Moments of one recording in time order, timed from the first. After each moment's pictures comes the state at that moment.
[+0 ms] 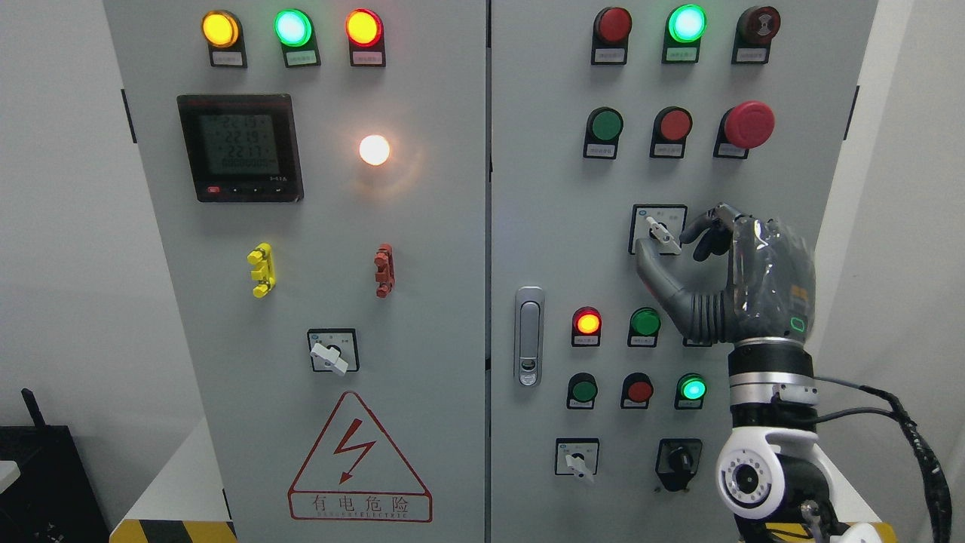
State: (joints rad) left arm 0.04 -0.09 0.00 0.00 0.00 -0.09 0.11; right arm -0.70 -0.10 0.18 -1.80 0.86 0.39 -0.11
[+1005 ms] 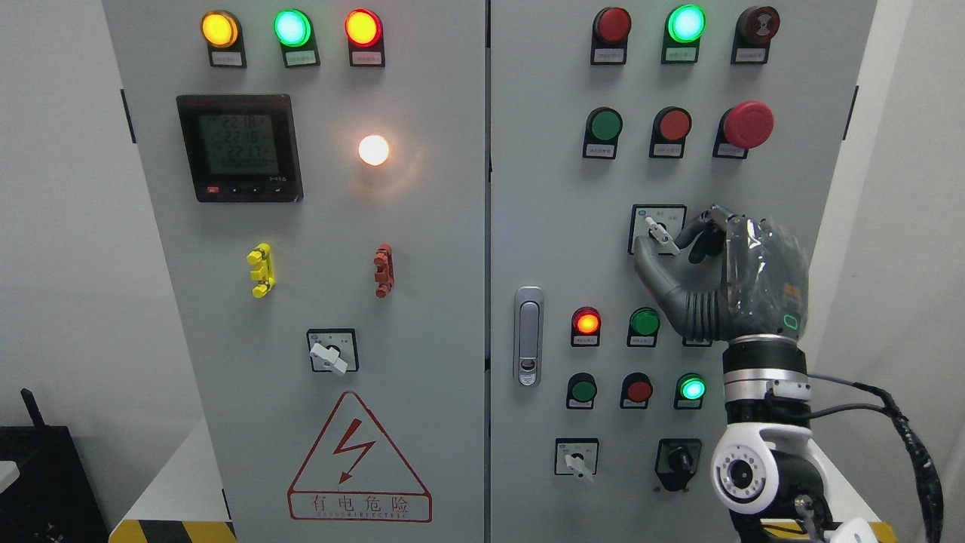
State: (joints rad) left arm 0.04 -0.09 0.00 0.00 0.00 -0.09 0.11; right arm -0.71 -0.09 0.19 -1.78 0.86 0.40 -0.11
